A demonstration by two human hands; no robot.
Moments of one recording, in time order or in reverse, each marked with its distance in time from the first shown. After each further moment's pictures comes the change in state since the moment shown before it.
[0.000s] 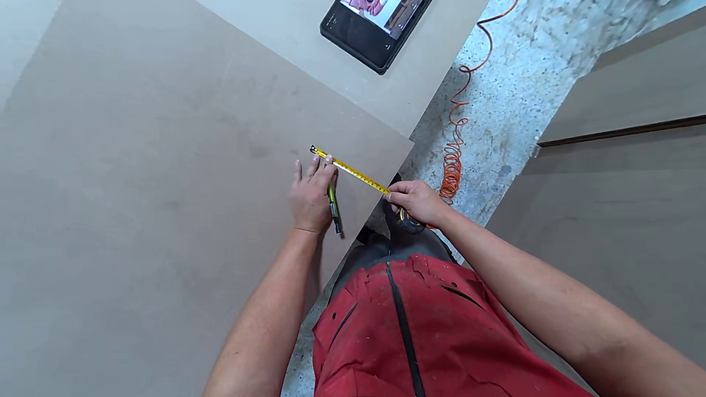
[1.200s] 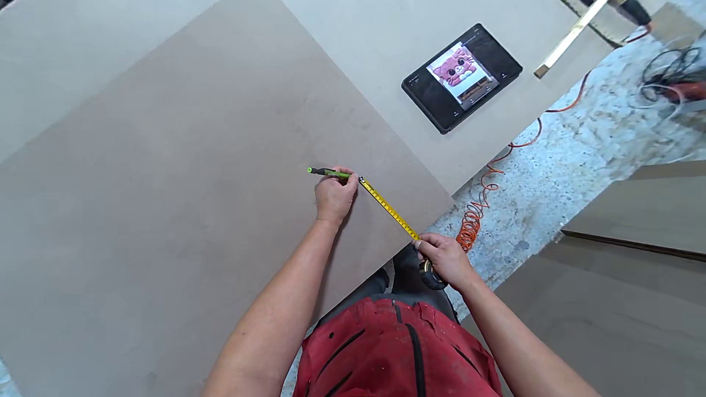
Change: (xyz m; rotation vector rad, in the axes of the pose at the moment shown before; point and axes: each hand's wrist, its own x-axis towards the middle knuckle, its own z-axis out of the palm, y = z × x) left_hand 0.056 -0.024 -0.027 -0.610 0.090 -0.887; right_hand -0.003 -0.004 0.007 -0.022 0.067 0.041
